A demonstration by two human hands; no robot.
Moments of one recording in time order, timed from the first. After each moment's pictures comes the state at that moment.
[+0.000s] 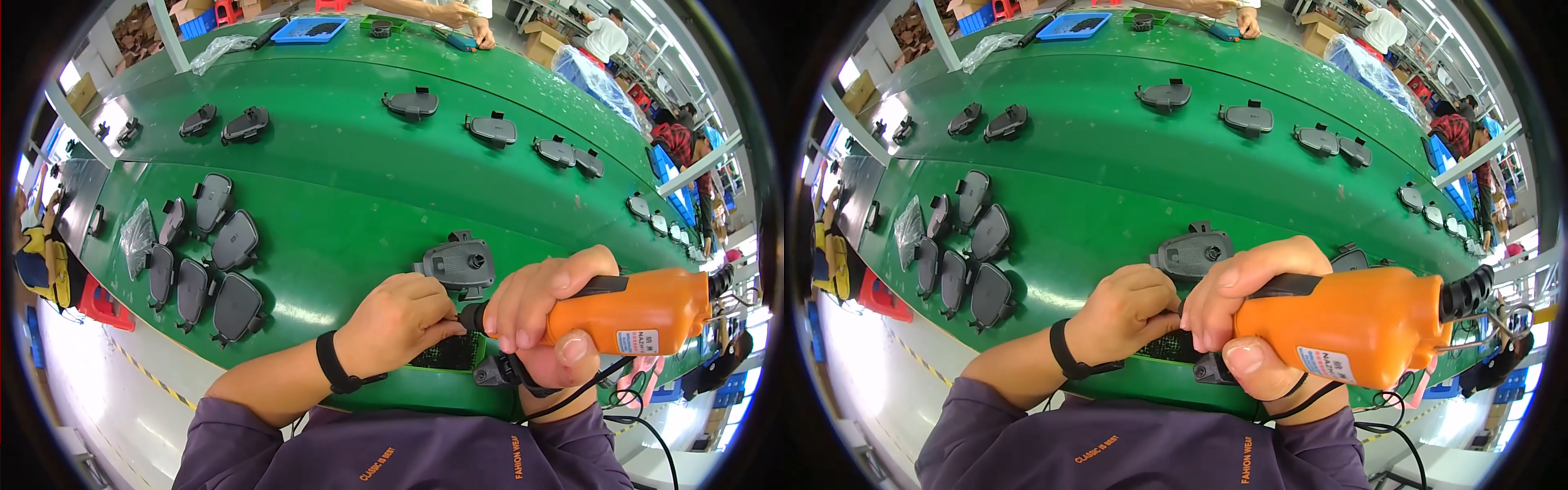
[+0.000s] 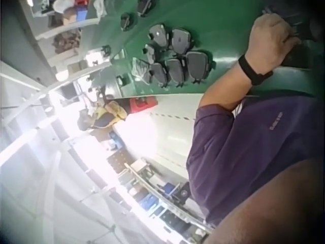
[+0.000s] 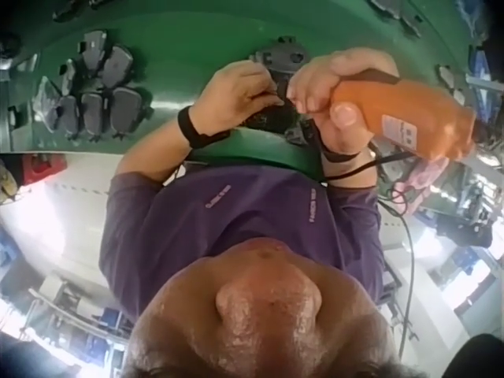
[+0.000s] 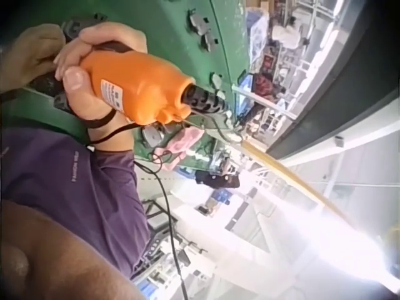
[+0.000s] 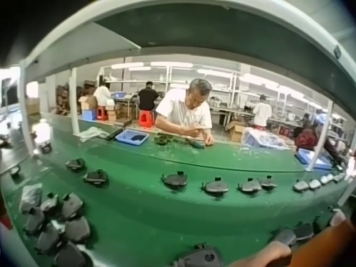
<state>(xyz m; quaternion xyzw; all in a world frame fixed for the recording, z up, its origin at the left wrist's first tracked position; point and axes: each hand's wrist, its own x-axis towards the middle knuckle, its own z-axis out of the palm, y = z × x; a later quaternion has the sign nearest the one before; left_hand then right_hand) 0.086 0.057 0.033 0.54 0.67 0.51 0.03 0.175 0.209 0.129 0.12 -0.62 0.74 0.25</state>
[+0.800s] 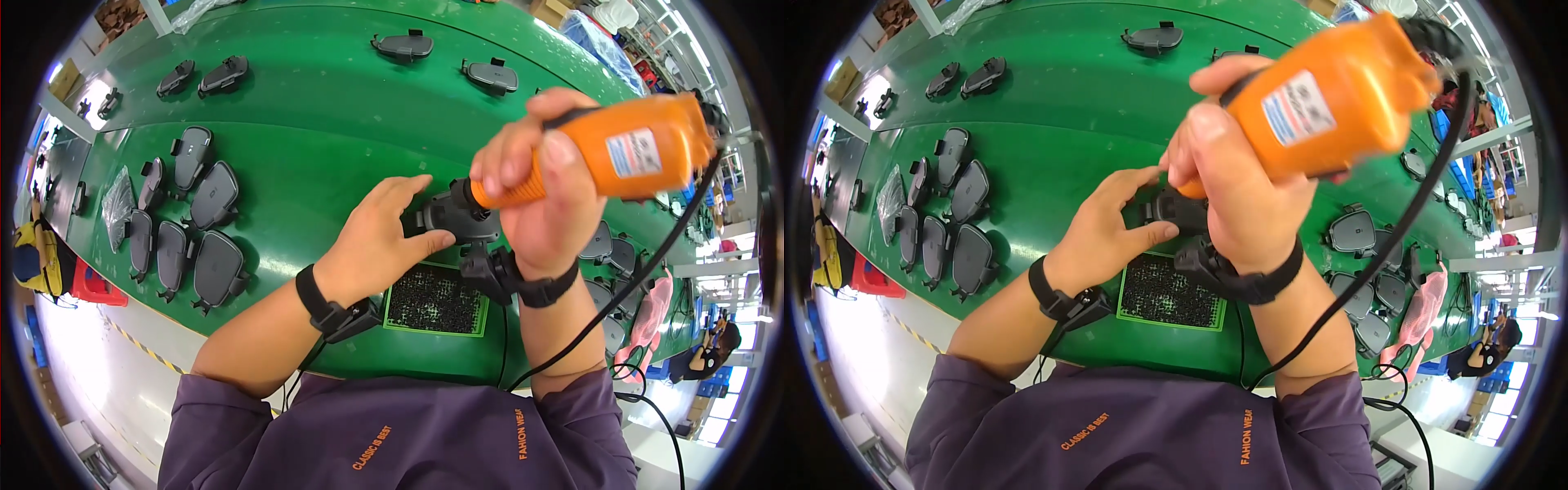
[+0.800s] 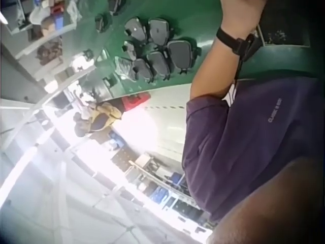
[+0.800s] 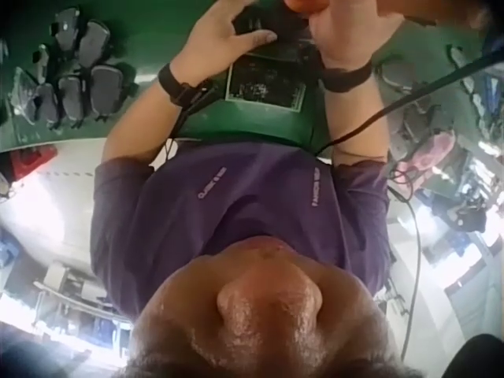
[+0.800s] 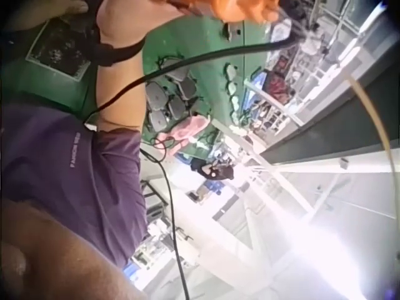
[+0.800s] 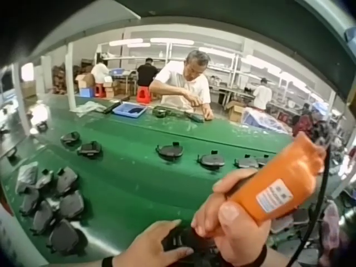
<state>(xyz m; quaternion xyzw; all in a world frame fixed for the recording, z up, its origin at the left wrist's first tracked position) 0.065 0.076 0.005 0.35 0.73 0.59 0.04 0.110 0.222 0.108 0.11 -0.63 0.71 0.29</state>
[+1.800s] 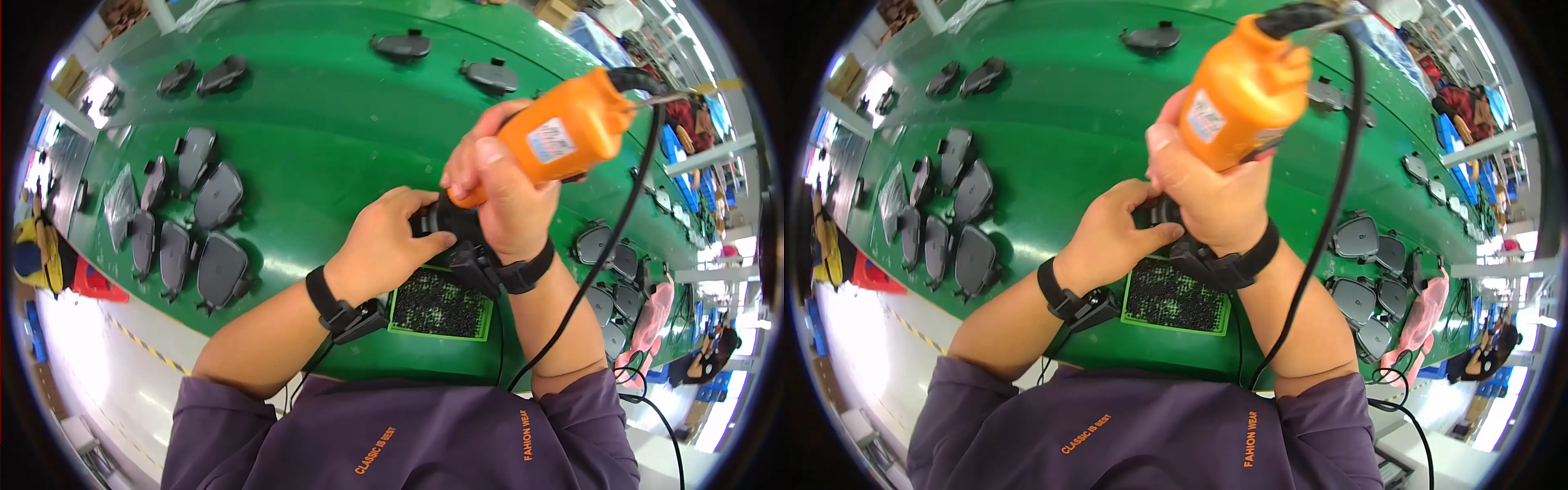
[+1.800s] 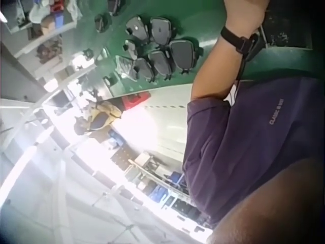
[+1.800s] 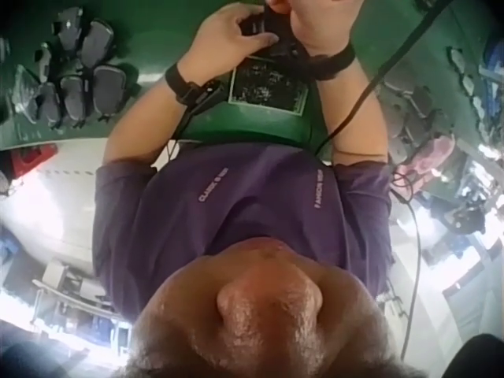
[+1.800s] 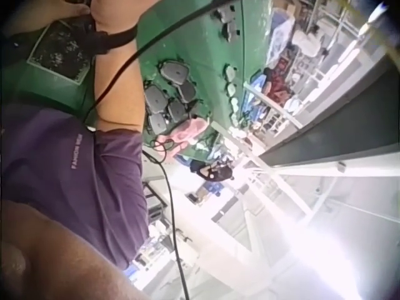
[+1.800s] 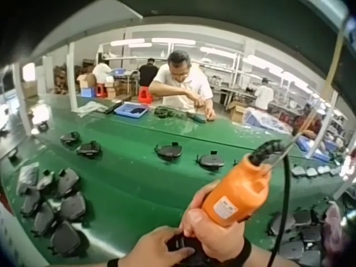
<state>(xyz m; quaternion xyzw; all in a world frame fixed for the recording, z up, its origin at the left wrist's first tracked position) 0.058 0.079 0.012 0.33 0.74 0.55 0.18 0.093 0.219 0.079 0.04 -0.64 0.73 0.25</state>
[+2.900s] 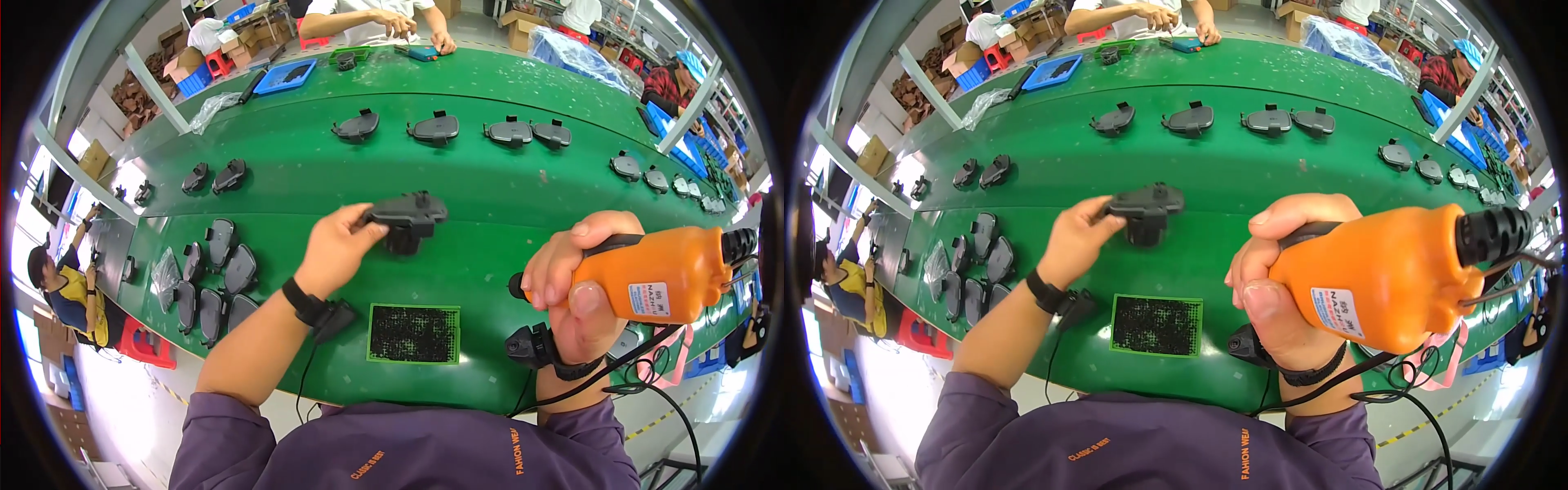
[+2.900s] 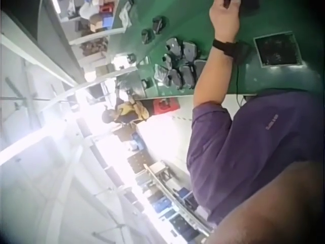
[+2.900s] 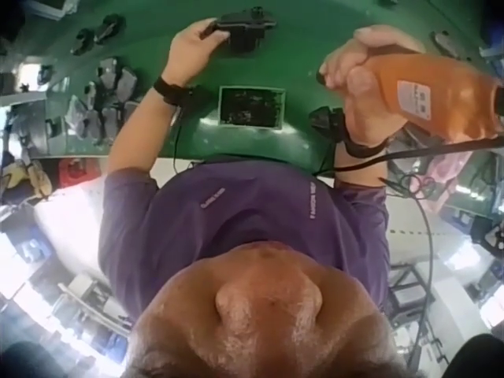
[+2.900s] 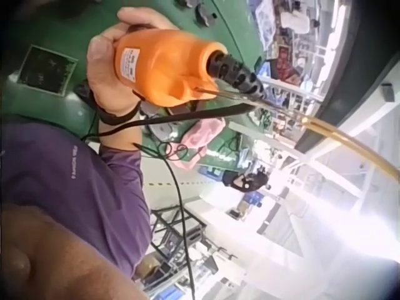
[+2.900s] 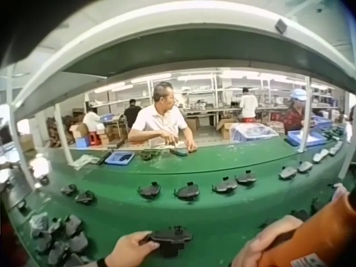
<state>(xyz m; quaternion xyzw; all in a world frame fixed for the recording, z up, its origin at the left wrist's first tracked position) 0.025 0.096 0.037 0.27 0.77 0.54 0.18 0.233 0.274 0.156 0.07 -0.64 0.65 0.41</state>
